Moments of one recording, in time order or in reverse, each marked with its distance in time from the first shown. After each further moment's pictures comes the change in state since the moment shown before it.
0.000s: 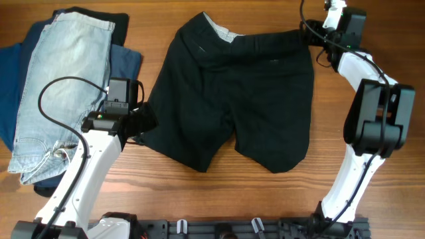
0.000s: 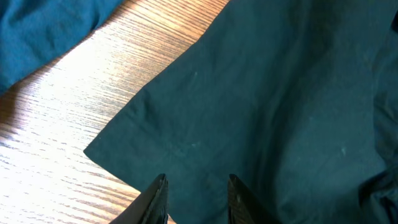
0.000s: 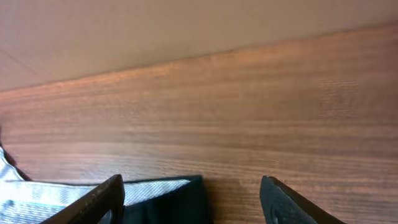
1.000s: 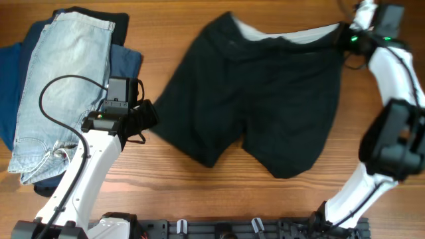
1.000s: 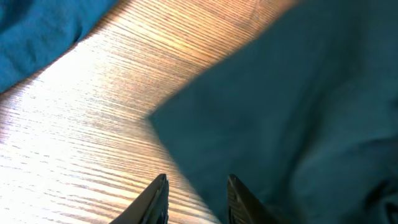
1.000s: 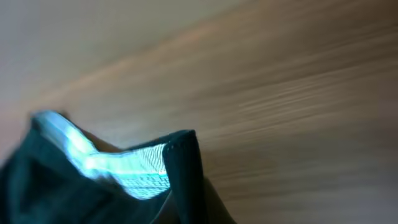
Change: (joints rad) left arm 0.000 0.001 0.000 0.045 0.030 0.000; right arm -0.131 -0.249 0.056 -0.481 0.053 0.076
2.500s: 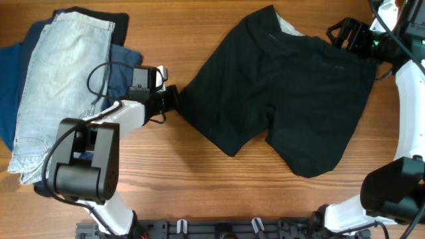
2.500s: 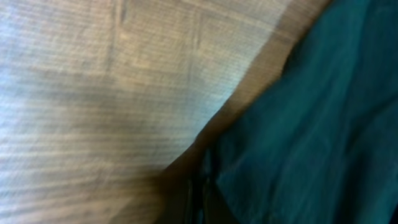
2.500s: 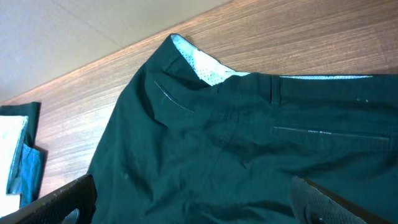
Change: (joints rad) left arm -0.027 0.541 0.030 0.637 0.323 0.078; right arm 0.013 -0.299 0.016 -0.409 -0.145 -0.036
